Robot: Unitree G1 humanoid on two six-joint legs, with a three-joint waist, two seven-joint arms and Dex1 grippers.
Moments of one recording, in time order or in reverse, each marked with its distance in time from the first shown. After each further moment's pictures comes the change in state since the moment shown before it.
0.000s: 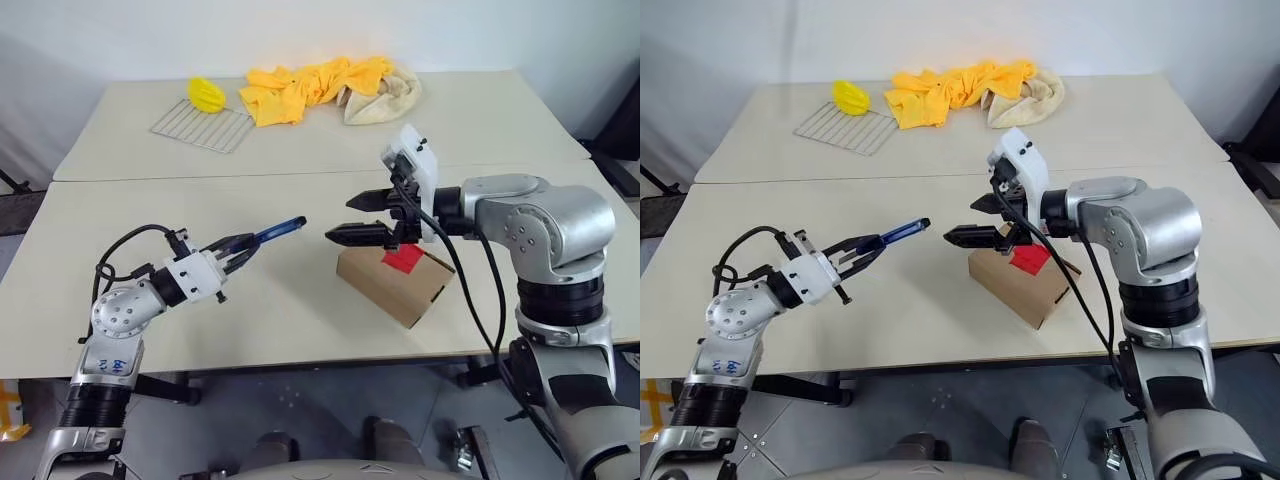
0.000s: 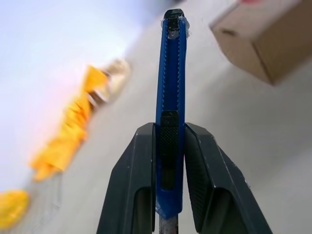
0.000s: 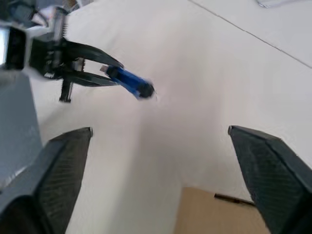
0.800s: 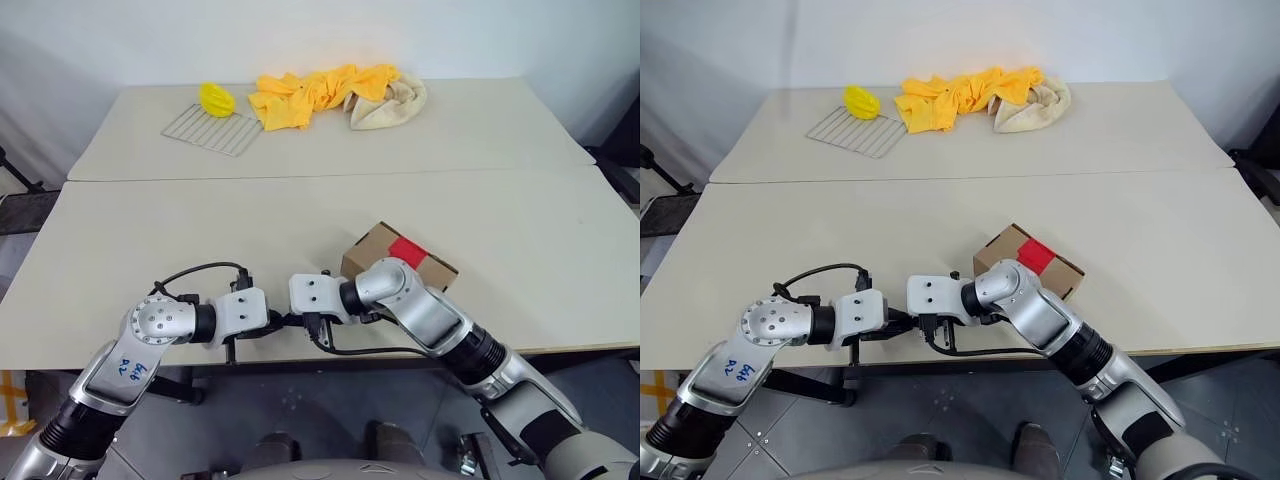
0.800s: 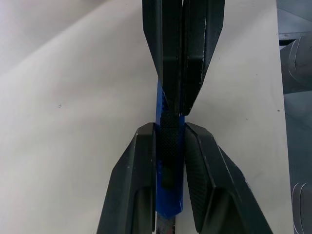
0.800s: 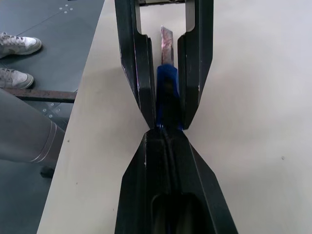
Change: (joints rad) left arm 0.118 0.179 -0.269 -0.446 -0.007 0.837 -0.288; right arm 0.262 0.084 0.590 0.082 -0.463 -0.802 0.182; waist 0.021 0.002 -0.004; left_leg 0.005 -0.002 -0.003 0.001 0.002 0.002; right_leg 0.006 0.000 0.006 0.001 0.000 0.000
